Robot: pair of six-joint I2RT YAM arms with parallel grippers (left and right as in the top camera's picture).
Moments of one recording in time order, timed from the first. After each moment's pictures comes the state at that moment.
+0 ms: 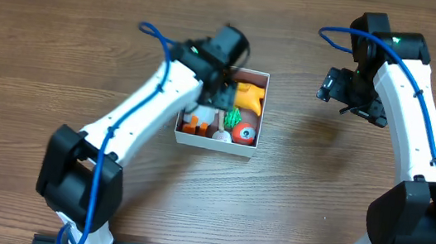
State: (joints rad) left arm -0.50 1.86 1.61 -1.06 -0.09 -0.44; right arm 0.11 1.85 1.73 -1.41 0.16 0.51
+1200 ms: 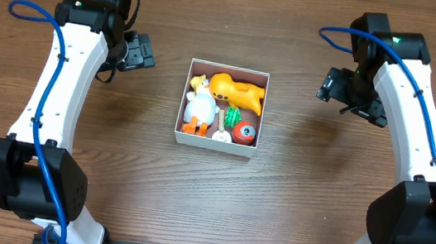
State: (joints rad) left arm -0.06 1.80 1.67 -1.21 -0.12 -0.44; right arm 0.11 1.85 1.73 -1.41 0.16 0.51
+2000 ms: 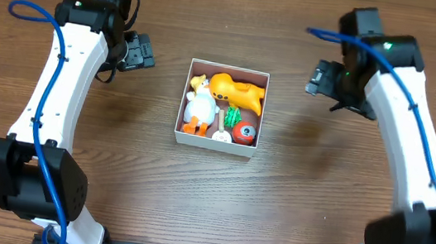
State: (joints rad) left arm -0.06 1.80 1.67 -1.21 -0.12 -0.44; right arm 0.22 1.75 1.73 -1.35 0.17 0.51
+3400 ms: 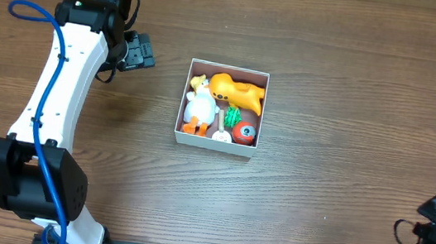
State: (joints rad) left arm -0.06 1.80 1.67 -1.20 -0.12 -0.44; right arm 0.23 0.18 0.68 0.11 0.41 0.59
